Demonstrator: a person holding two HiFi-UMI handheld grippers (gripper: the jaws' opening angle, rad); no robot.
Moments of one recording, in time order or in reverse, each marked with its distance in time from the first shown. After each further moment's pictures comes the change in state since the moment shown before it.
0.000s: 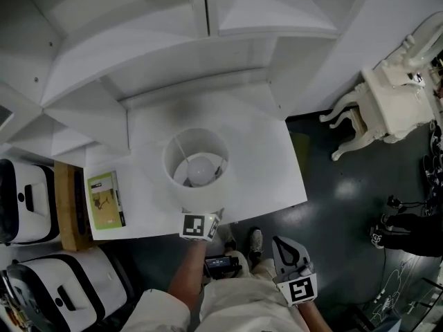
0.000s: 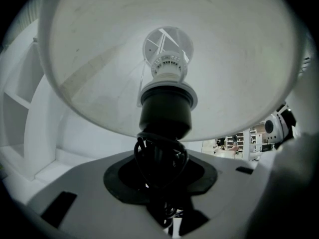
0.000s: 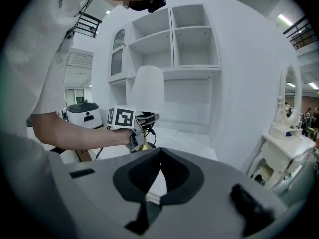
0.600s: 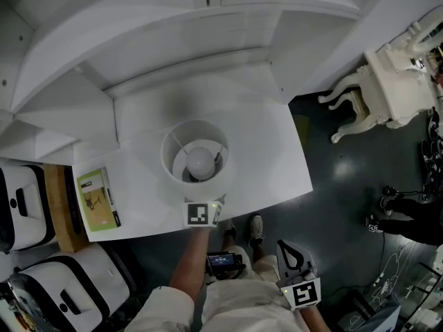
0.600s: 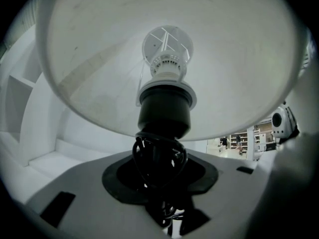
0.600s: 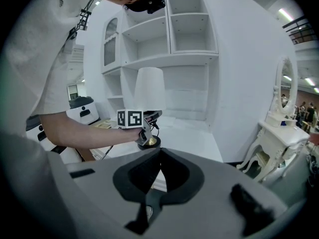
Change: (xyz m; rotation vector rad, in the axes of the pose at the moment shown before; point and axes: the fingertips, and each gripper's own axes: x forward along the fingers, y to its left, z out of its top) left arm 0.028 0.028 -0.060 -0.009 -0.030 0.036; right arm 0.008 0.009 -0.037 0.072 0.127 -0.039
